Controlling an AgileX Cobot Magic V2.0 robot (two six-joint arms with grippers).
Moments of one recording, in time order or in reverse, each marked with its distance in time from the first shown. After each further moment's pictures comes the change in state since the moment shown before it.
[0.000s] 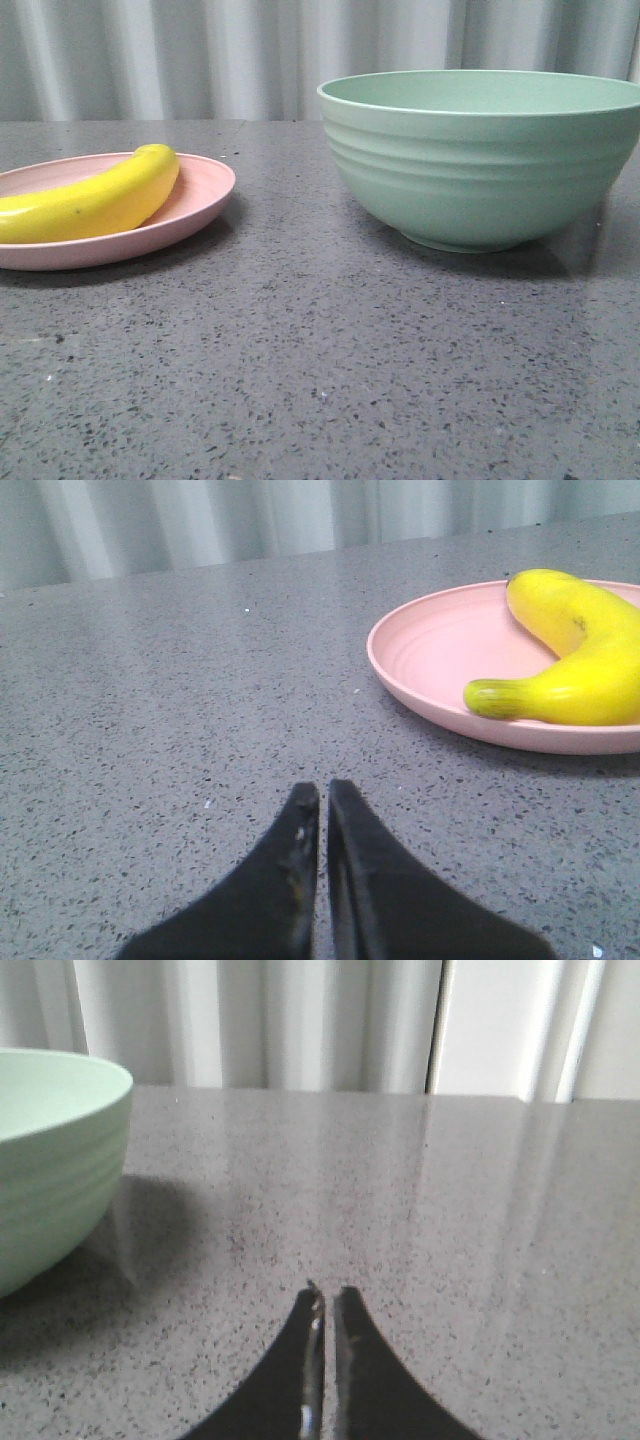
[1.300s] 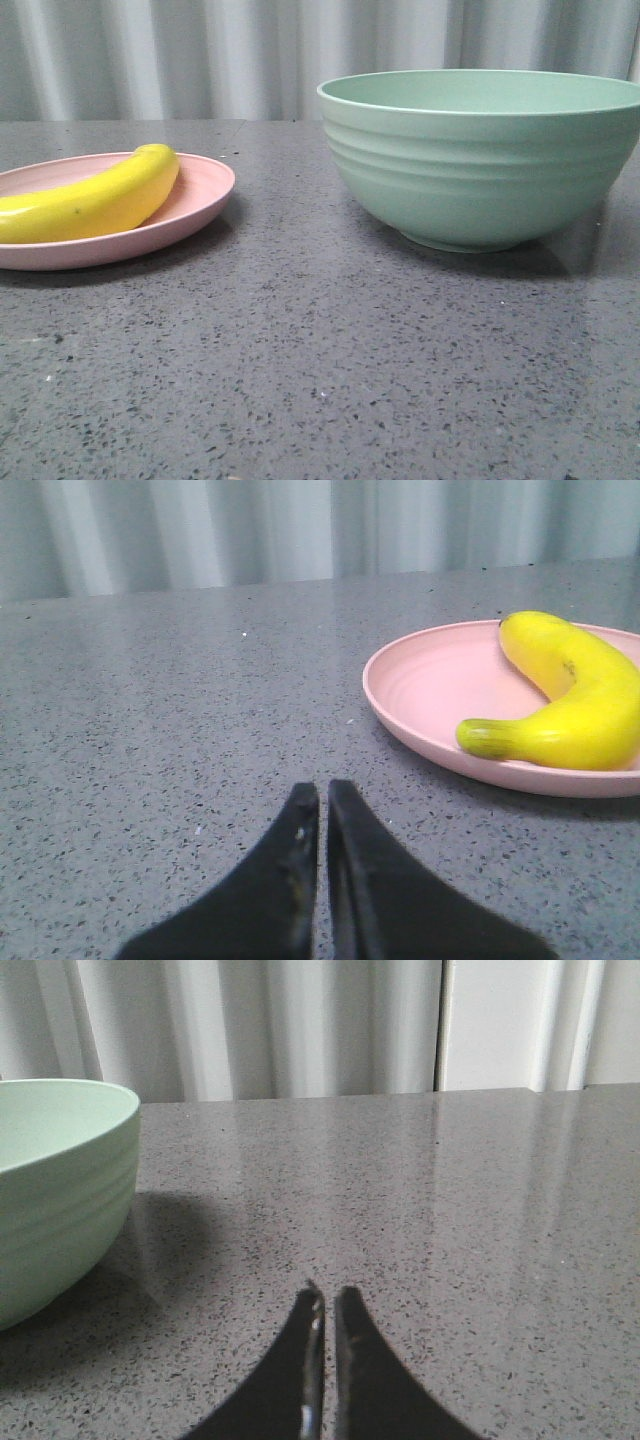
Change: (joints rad) left arm 0.000 0.000 -0.002 -0.056 -0.044 0.000; right arm 0.000 0.000 0.000 0.074 -0.004 0.000
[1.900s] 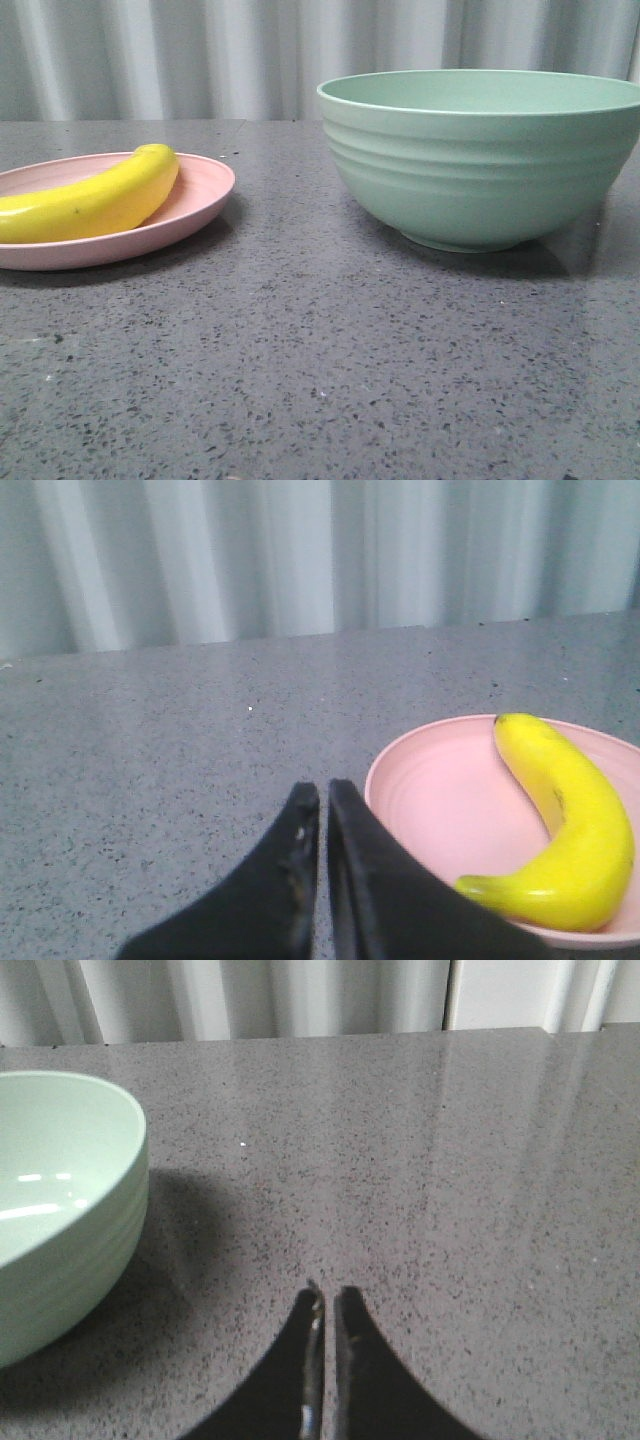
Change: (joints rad) left arm 0.000 0.275 -0.278 0.005 0.008 0.000; right arm 0.000 0.314 -0.350 0.004 0.258 -0.004
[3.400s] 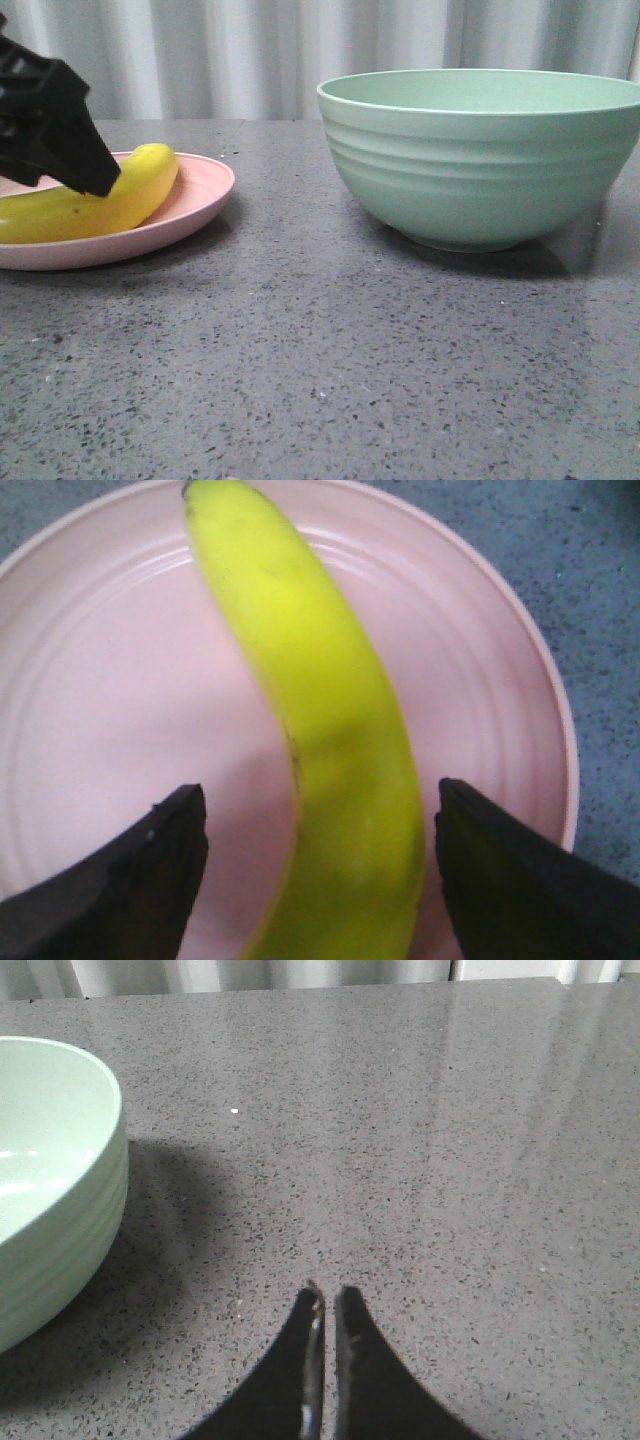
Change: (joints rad) left arm -0.358 1.040 -0.563 -0.079 0.286 0.027; right arm 0.000 0.140 -0.029 0.001 -0.018 -0.002
